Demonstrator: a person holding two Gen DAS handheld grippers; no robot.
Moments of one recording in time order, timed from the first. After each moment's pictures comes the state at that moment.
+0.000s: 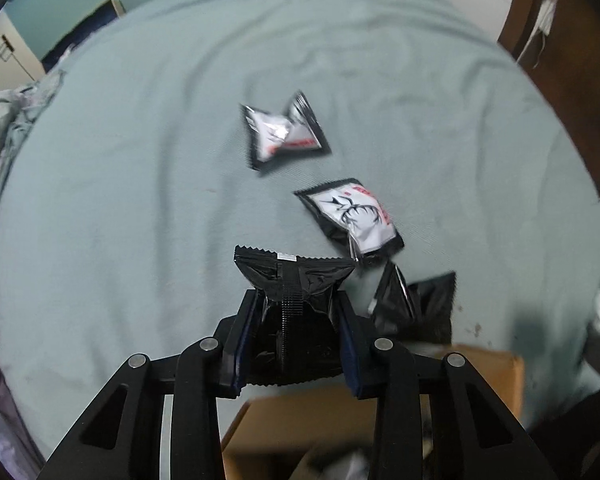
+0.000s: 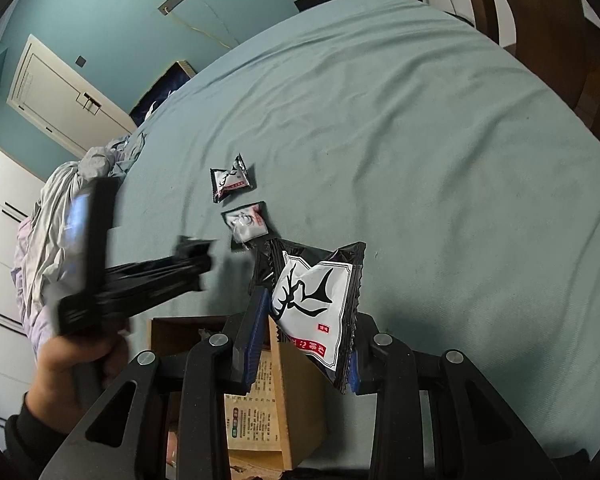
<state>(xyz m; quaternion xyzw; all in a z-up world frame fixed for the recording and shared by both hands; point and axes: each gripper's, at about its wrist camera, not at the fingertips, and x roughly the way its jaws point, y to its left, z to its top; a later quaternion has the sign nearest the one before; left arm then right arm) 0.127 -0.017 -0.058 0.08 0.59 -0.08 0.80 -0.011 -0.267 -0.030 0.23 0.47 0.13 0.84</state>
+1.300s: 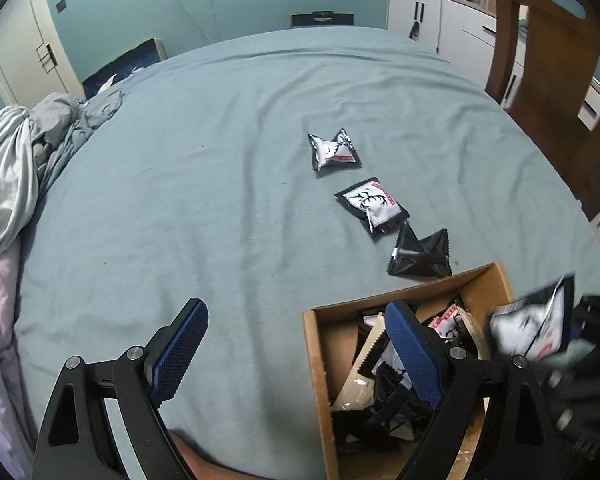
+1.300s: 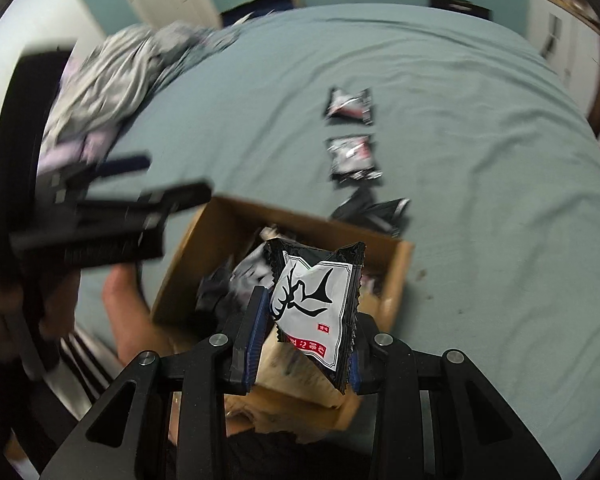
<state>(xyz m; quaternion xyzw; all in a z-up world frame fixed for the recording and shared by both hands) 0.041 0.039 -0.020 0.07 0.49 -0.06 0.86 -0.043 -0.170 -0.032 0.01 0.48 0.27 0.83</state>
